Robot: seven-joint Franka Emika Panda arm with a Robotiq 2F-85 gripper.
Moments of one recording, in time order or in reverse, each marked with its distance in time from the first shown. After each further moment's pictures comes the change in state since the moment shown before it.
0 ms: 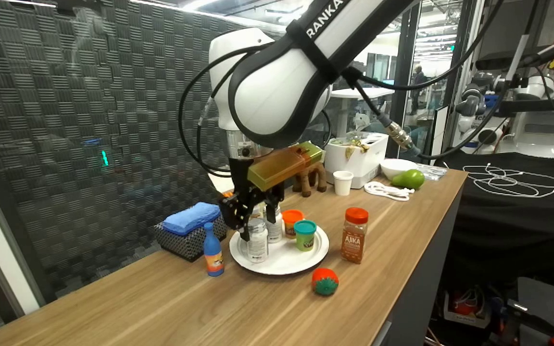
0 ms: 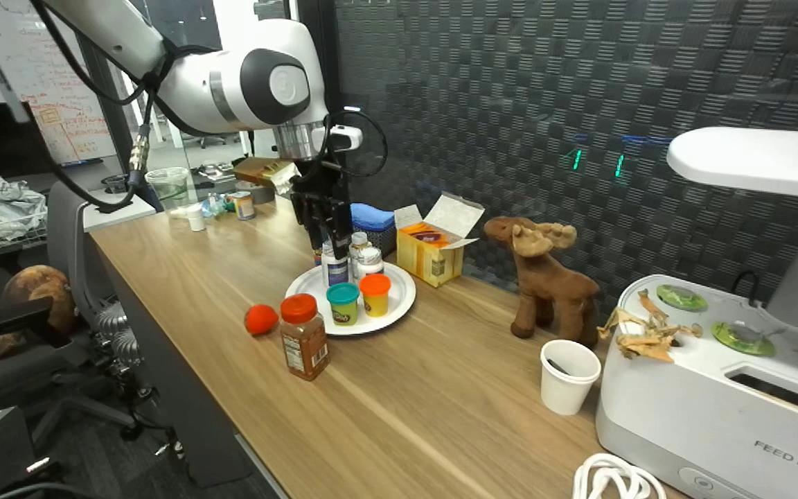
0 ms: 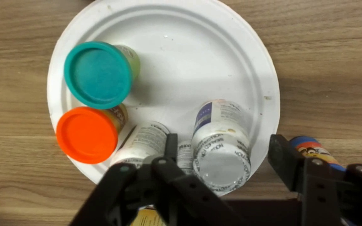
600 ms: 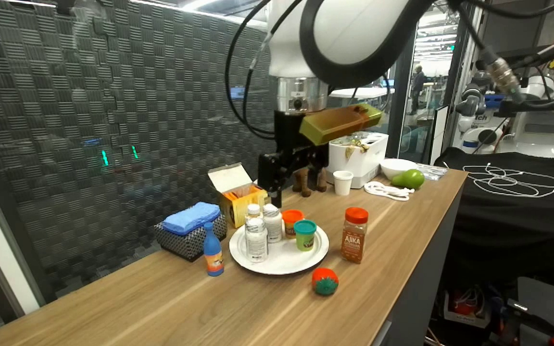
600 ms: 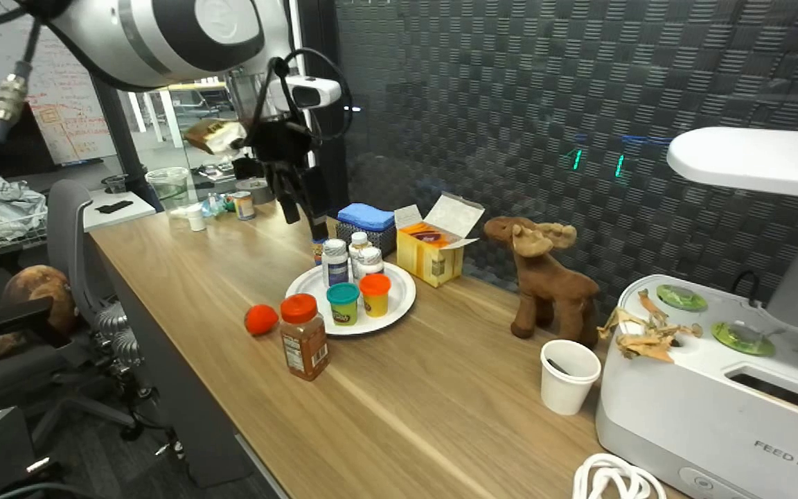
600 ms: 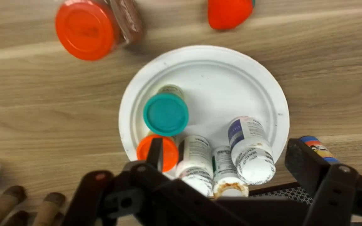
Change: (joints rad) arm -0.040 -0.336 -0.008 -0.313 0.021 0.049 0.037
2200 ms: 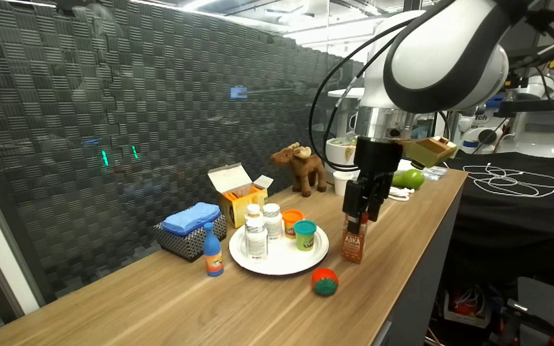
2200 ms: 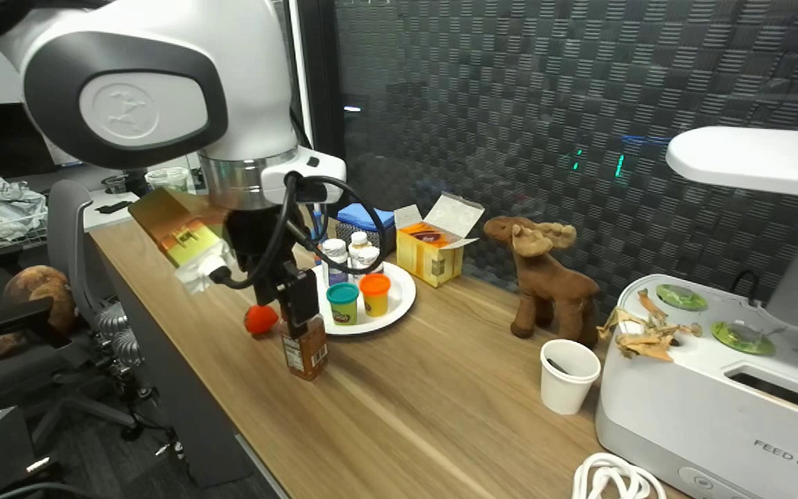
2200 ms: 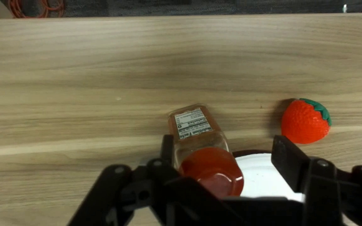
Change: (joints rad) arm -0.165 -0.162 -0.028 -0.373 0.308 0.171 -0.535
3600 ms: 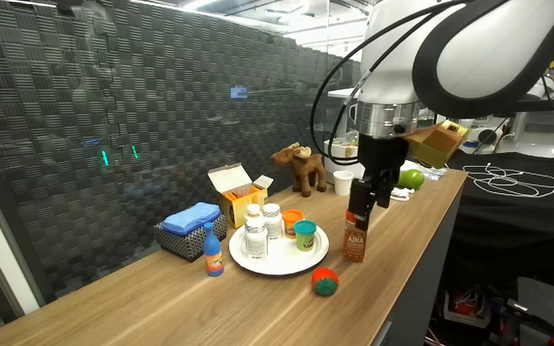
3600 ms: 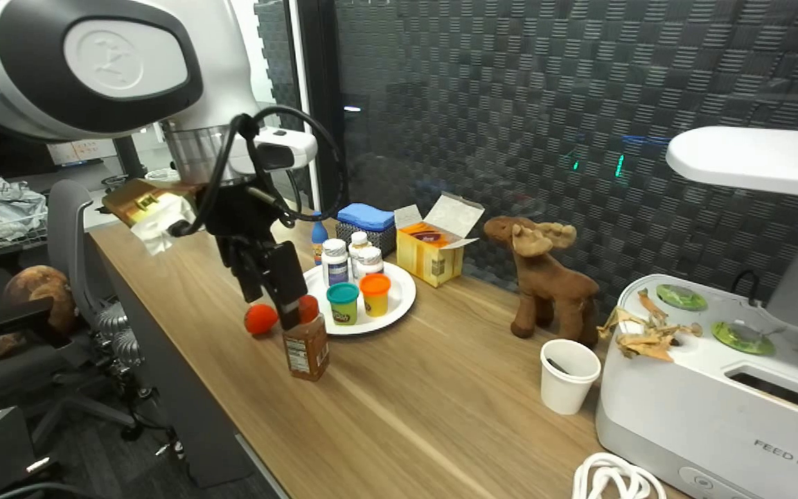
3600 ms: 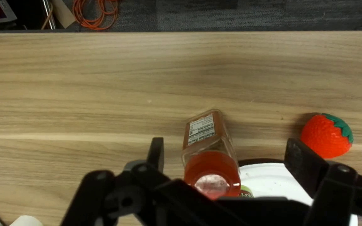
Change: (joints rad) arm -0.001 -0.068 0.046 -0.023 -0.318 -0.054 0.284
